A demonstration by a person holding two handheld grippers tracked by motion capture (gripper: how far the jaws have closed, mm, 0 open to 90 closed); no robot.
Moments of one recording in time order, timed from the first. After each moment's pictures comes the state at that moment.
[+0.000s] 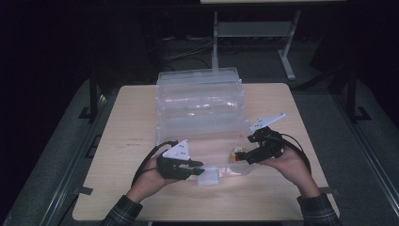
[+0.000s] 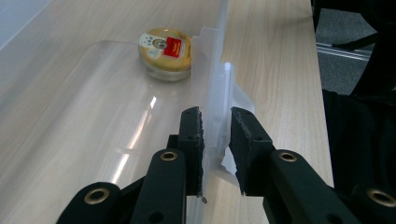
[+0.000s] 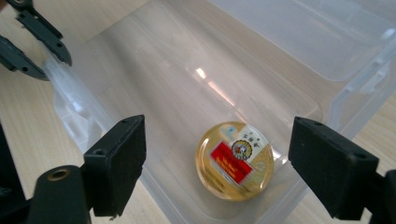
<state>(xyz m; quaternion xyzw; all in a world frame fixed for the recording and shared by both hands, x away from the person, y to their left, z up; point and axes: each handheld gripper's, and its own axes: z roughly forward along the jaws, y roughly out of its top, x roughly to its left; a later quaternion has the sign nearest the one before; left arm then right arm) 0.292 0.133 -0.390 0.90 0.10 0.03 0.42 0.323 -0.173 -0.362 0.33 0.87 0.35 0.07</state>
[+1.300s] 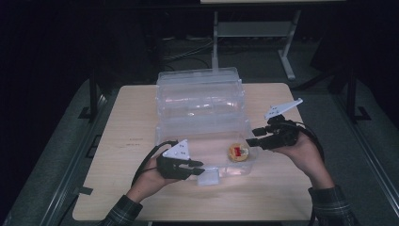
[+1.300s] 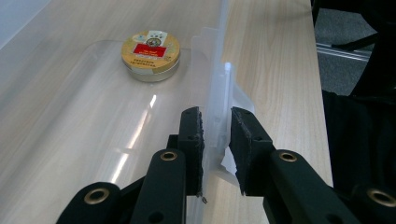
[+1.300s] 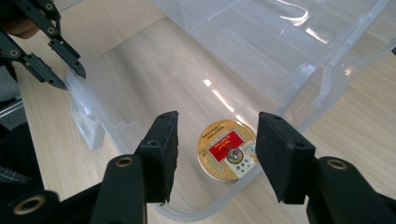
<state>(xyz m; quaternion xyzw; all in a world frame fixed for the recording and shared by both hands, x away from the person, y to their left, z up) 0.292 0.133 -0.390 0.90 0.10 0.03 0.42 0.340 -0.206 -0.334 0.31 0.87 0.38 0.06</state>
